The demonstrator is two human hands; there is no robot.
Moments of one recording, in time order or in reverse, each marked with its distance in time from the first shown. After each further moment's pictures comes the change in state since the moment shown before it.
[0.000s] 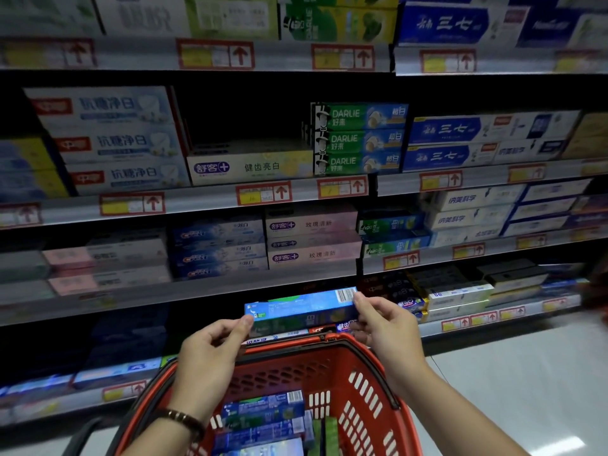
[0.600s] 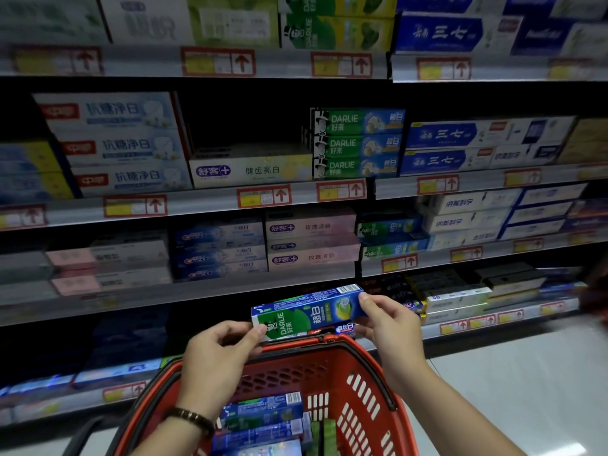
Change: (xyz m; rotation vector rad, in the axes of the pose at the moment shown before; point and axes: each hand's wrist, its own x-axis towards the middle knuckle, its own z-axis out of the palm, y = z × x) left_hand -0.012 0.008 0.007 0.034 -0.026 0.023; right_hand 0.007 0.004 -0.002 0.056 0.087 0.032
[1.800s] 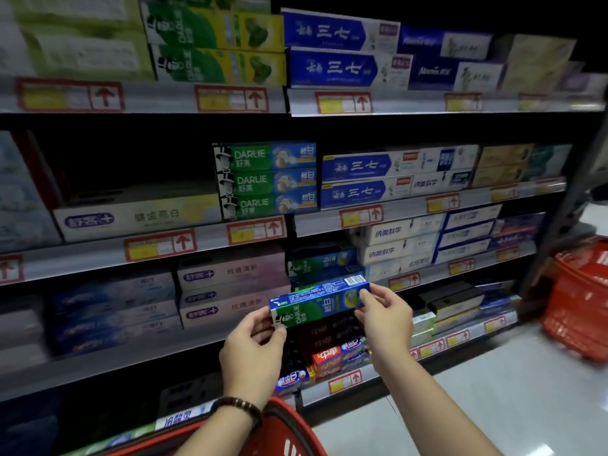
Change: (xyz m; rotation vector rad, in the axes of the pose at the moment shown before) left_hand 0.058 0.044 0.198 -0.066 -0.024 0.160; right_hand 0.135 -0.031 -0.095 0.003 0.385 -0.098
